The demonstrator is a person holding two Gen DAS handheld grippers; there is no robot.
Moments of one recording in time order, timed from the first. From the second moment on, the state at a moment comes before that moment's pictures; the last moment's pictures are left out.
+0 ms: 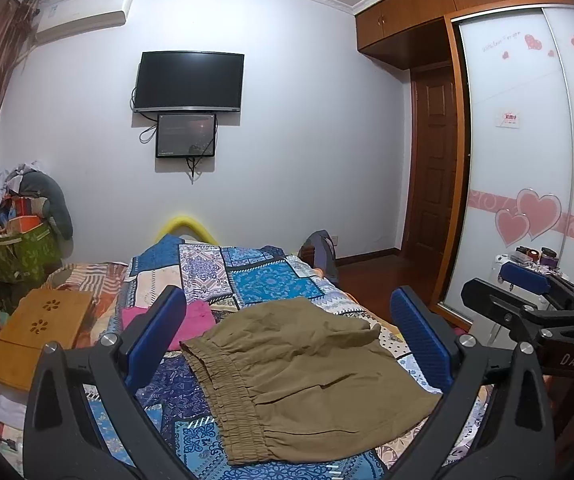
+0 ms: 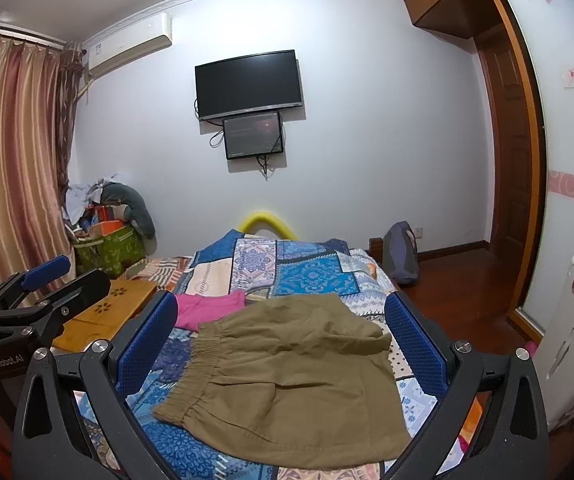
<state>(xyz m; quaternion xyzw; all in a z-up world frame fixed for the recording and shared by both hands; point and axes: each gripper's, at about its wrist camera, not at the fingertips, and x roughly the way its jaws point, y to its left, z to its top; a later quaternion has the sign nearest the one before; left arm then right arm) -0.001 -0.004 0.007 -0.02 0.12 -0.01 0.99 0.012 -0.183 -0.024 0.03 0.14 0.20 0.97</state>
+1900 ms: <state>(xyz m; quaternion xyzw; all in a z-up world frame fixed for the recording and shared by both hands) 0.009 -0.007 -0.001 -0.02 0.13 -0.02 0.99 0.018 -0.186 -0.030 0.03 0.14 0.19 0.97</state>
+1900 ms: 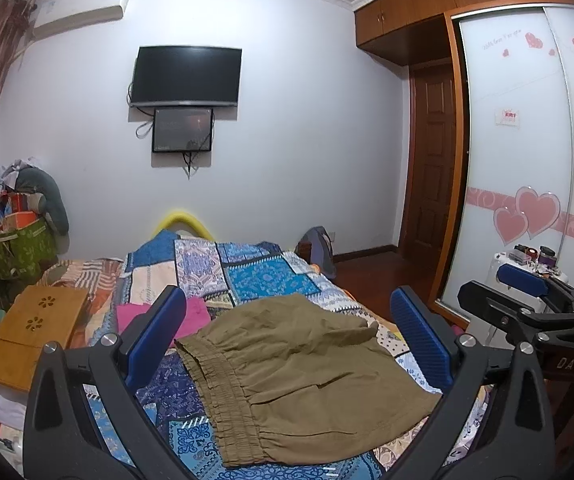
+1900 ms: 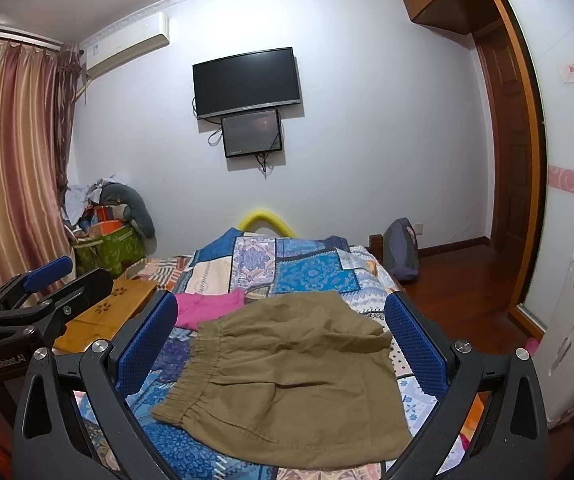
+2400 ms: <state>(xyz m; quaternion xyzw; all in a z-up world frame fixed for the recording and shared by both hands) 0.121 0.044 -0.082 -0.03 0.29 0.03 0.96 0.113 -0.223 -0.102 -0.04 0.26 0.11 0.96</state>
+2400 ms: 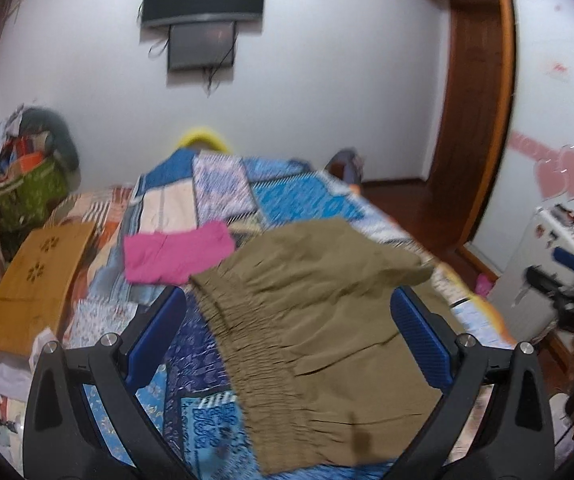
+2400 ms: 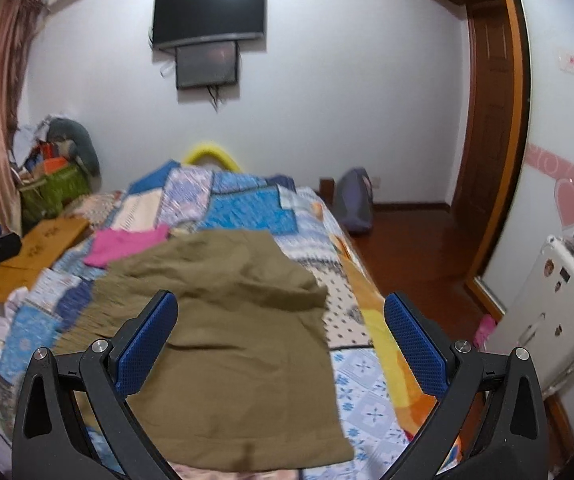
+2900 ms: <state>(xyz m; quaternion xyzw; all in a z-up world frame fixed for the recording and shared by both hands) 0.221 0.088 -0.195 -0.02 0.45 0.04 0.89 0.216 -0.236 -0.179 -0.06 0.38 0.14 0.91</state>
